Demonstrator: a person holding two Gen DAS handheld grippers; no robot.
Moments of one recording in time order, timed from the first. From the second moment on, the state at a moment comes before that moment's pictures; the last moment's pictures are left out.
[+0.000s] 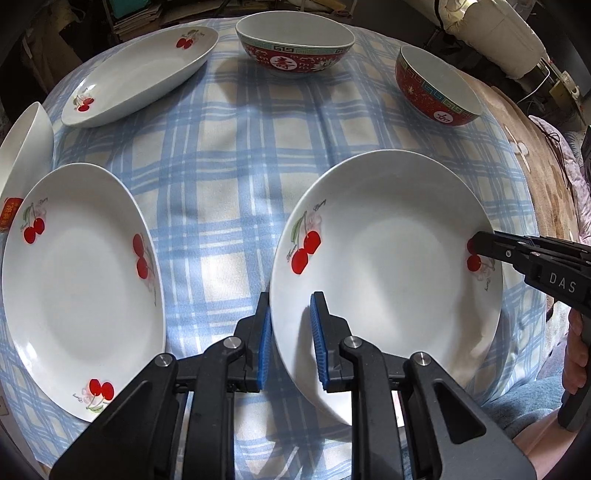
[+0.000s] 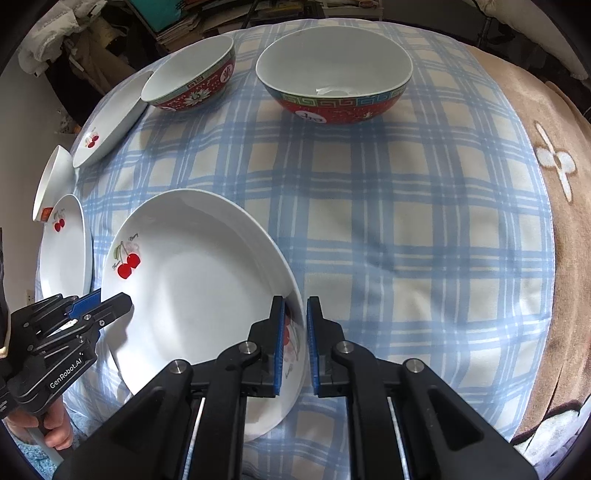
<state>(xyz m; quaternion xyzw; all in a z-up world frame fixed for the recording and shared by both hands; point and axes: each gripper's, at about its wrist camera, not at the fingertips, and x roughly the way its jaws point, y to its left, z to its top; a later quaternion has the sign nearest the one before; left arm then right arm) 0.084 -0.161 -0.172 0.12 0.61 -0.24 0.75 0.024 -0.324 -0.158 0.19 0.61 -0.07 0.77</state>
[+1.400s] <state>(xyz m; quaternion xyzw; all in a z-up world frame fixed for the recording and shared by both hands) 0.081 -0.077 -0.067 0.13 0.52 -0.14 0.84 0.044 -0.253 -0.063 0.16 0.48 0.01 0.86</state>
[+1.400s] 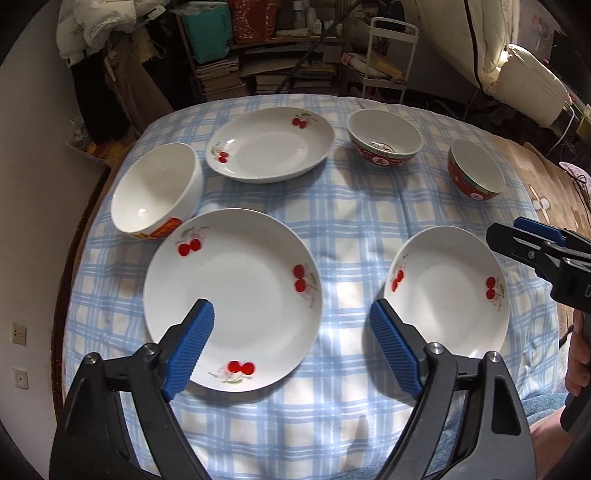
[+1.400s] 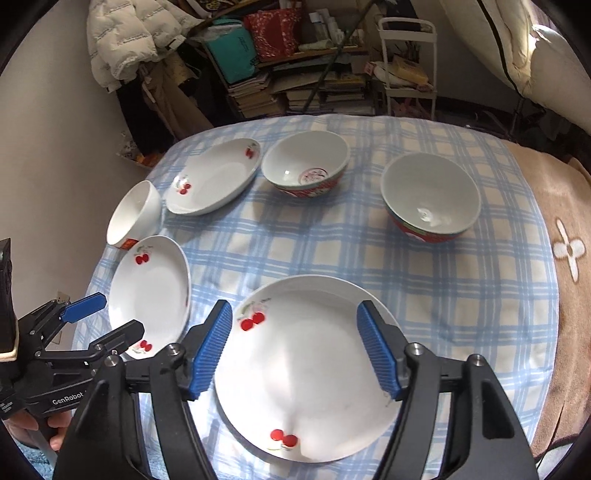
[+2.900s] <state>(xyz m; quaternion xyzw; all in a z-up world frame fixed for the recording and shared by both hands) 0.177 0.047 -0.127 0.09 0.59 -0.04 0.80 0.131 -0.132 -0.116 0.11 0.52 0.07 0.85</state>
